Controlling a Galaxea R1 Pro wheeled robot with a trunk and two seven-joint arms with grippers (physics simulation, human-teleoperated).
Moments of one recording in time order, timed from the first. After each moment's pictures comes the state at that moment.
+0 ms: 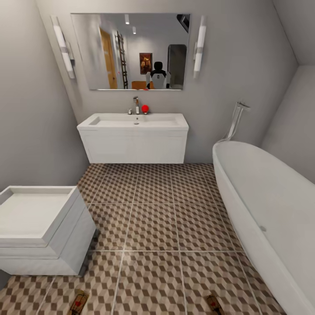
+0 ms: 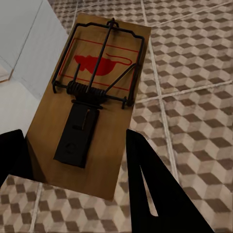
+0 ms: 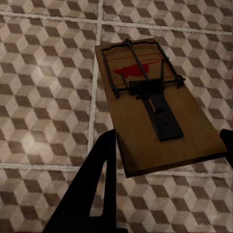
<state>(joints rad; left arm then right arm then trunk) -0.24 0.03 -0.94 0.08 0.52 -1.03 0.47 -0.05 0.05 -0.09 -0.67 0.17 -0.15 -0.02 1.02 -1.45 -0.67</state>
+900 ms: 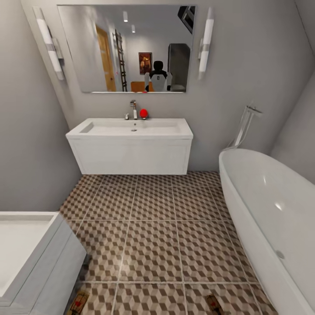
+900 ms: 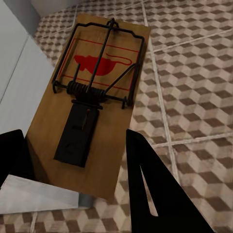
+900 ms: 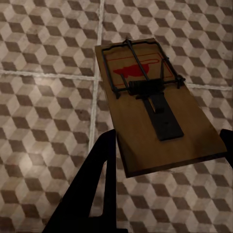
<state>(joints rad) -0.24 0.03 -0.94 0.08 0.52 -1.03 0.47 -0.05 0.05 -0.09 -0.67 0.17 -0.15 -0.02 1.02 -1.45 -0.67</state>
